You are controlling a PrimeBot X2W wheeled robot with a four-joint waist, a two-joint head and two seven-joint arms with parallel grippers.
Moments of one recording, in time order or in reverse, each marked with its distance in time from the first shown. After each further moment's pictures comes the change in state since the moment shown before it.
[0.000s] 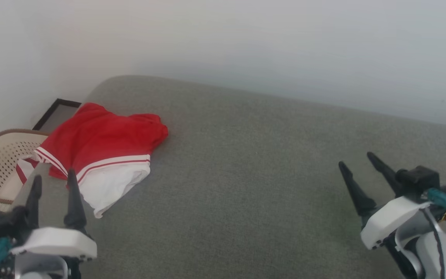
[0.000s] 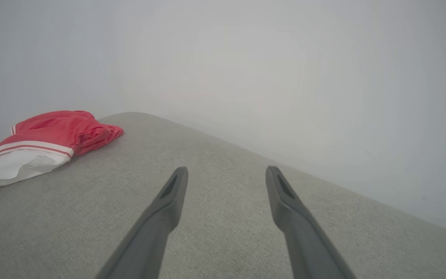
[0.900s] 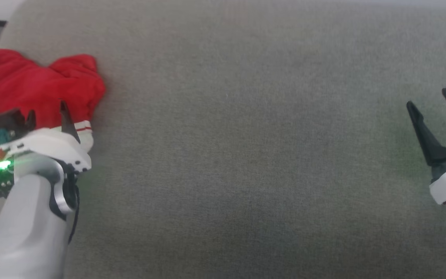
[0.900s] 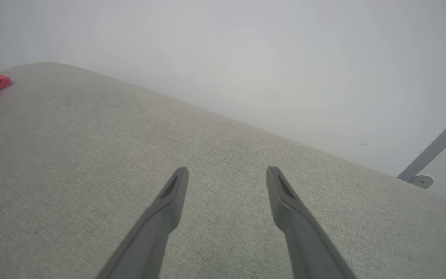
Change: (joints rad) left arm -0.515 -0.013 -0.031 0.479 -0.032 0.029 0.115; right arm -0.084 -0.249 -0.090 -0.197 0.078 0.000 0.060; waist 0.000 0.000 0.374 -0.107
